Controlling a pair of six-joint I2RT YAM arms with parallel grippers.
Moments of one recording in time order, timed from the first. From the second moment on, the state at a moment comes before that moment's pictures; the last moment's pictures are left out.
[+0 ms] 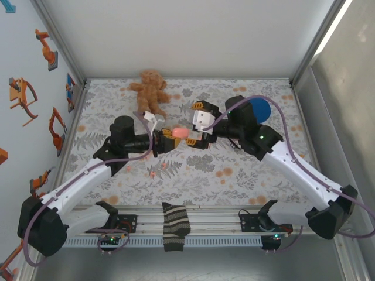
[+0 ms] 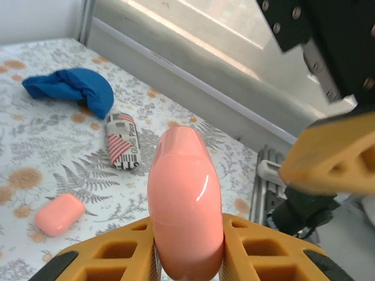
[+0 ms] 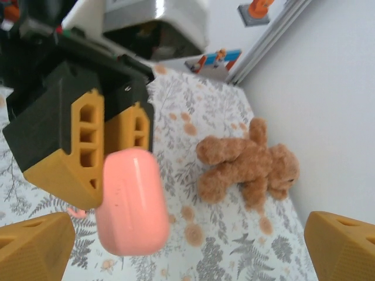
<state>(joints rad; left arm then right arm) -0.58 1.07 0.72 0.09 0.78 -0.19 0.72 1.20 1.21 -0.39 -0.43 -0.67</state>
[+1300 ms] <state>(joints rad) -0.58 0.95 0.61 0.28 0.75 0.10 0.70 1.26 1.18 -0.23 -0.55 -0.51</state>
